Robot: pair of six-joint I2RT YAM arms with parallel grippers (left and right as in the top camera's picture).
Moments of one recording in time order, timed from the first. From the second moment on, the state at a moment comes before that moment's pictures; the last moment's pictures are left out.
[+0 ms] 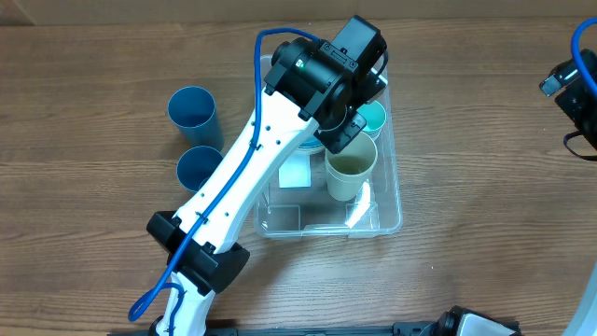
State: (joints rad) left arm -0.70 2.12 2.50 -1.65 -0.02 0.08; right arm -0.35 1.38 1.79 -1.17 -0.02 0.49
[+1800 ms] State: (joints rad) left arm 0.06 1.94 2.72 -1.68 0.12 -0.11; right arm -0.35 1.38 1.79 -1.17 -0.02 0.49
